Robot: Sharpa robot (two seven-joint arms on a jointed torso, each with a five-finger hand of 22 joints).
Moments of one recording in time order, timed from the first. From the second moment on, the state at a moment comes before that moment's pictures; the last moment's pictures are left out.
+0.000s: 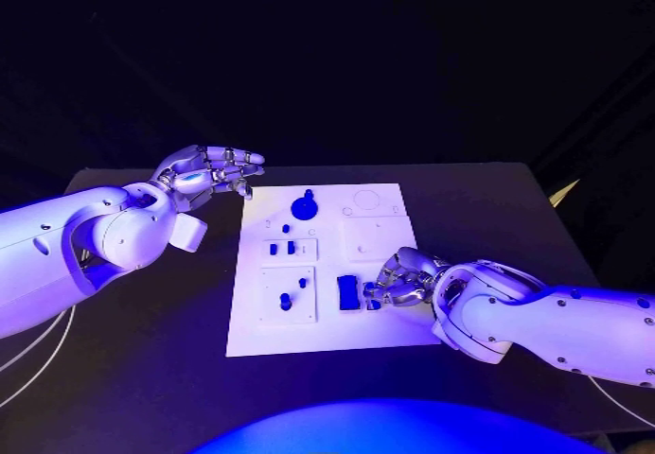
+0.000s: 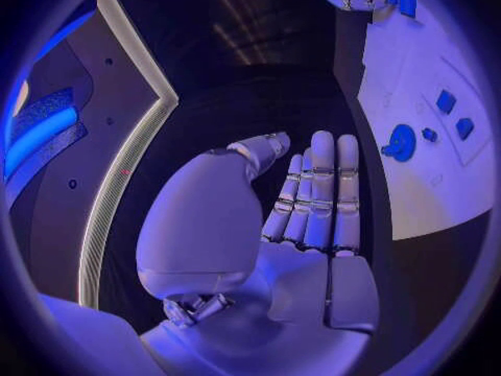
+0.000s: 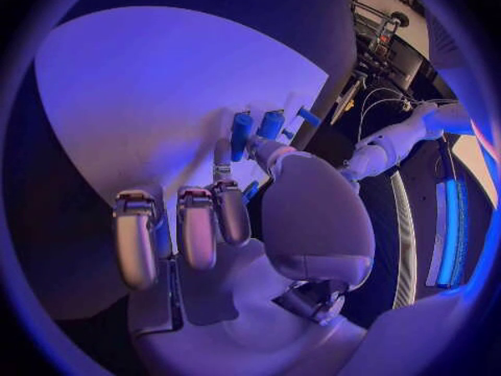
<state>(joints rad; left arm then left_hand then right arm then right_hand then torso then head) 1.21 -0.92 0.00 1.49 -0.16 -0.10 0.23 1.38 -0.20 0.59 0.05 0.19 0.80 0.21 0.25 0.32 0.81 0.16 0.53 0.26 1.04 0.08 0.96 0.51 0.17 0.80 0.17 0.92 0.76 1.06 -0.94 -0.17 1.84 -1.19 -0.46 -0.54 1.11 -0.19 0.51 0.21 0.15 1.05 0.04 0.45 0.59 1.47 -0.03 1.39 1.31 1.47 -0.09 1.53 1.31 0.01 1.47 0.02 1.57 1.31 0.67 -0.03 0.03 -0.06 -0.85</state>
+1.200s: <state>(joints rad) 1.21 -0.92 0.00 1.49 -0.16 -0.10 0.23 1.38 -0.20 0.59 0.06 0.19 0.80 0.21 0.25 0.32 0.81 0.16 0.53 0.26 1.04 0.08 0.96 0.51 0.17 0.80 0.17 0.92 0.75 1.06 -0.94 -0.17 1.84 -1.22 -0.45 -0.55 1.04 -0.21 0.46 0.25 0.15 1.05 0.04 0.45 0.60 1.47 -0.03 1.38 1.31 1.47 -0.09 1.53 1.31 0.01 1.47 0.02 1.57 1.31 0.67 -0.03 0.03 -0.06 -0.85</state>
